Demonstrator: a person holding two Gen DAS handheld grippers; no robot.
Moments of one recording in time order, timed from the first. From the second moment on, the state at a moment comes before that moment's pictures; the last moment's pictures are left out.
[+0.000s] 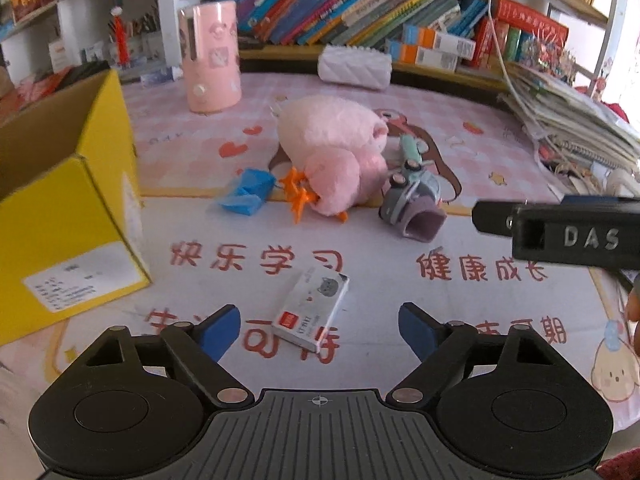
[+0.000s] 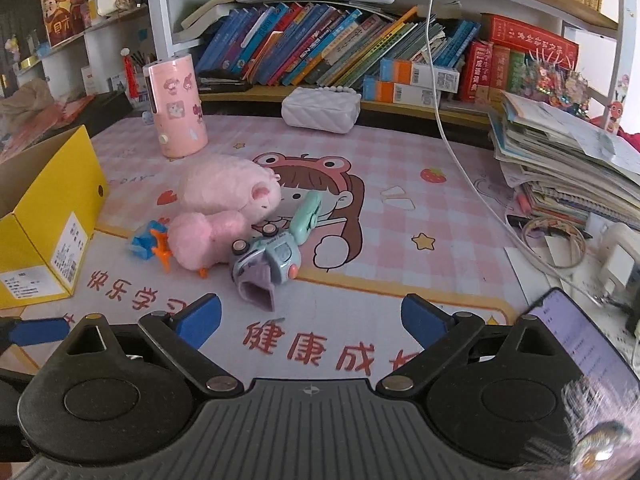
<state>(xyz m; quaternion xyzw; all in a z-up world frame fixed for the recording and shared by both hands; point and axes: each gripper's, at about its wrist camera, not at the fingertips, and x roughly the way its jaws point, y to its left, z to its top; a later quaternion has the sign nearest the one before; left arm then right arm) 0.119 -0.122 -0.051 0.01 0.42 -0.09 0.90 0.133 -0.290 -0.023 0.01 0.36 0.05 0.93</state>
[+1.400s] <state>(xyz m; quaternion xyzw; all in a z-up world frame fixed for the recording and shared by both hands) 0.129 -0.093 -0.029 -0.02 0.41 -0.09 0.91 0.227 -0.254 -0.075 -0.09 0.39 0.17 0.90</state>
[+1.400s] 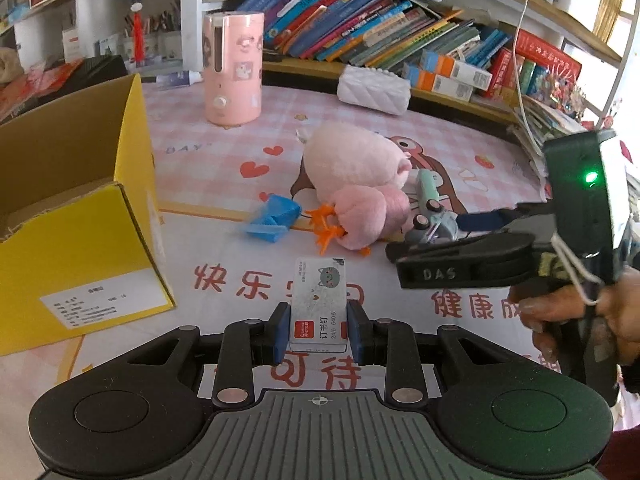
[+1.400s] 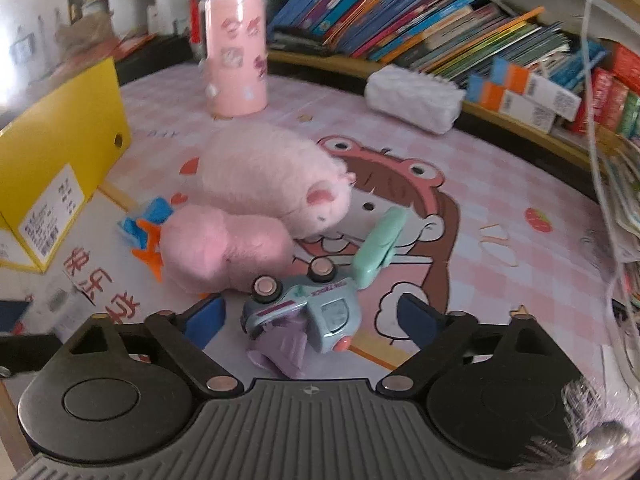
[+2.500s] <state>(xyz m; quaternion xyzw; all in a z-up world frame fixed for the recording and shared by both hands) 0.052 -0.009 -0.004 -0.07 0.36 -0.10 0.92 0.101 -0.199 -0.016 0.01 0.42 0.12 0.90</state>
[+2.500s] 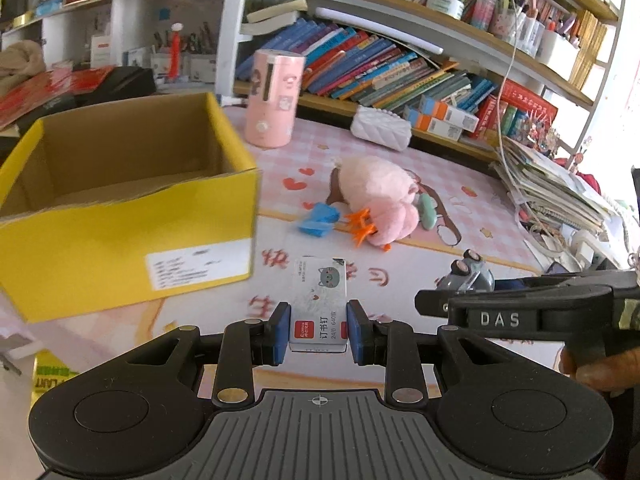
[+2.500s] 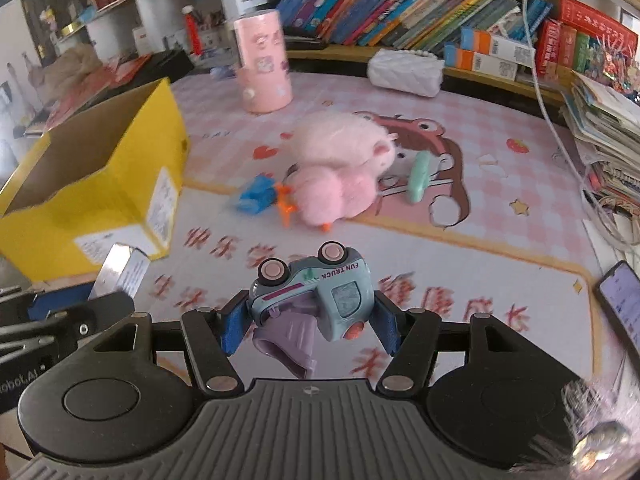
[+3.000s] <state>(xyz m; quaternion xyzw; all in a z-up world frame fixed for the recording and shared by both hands) -0.002 0.062 0.001 -0.07 0.36 -0.07 0.93 0.050 -0.123 -0.015 -0.01 0.42 0.16 0.89</state>
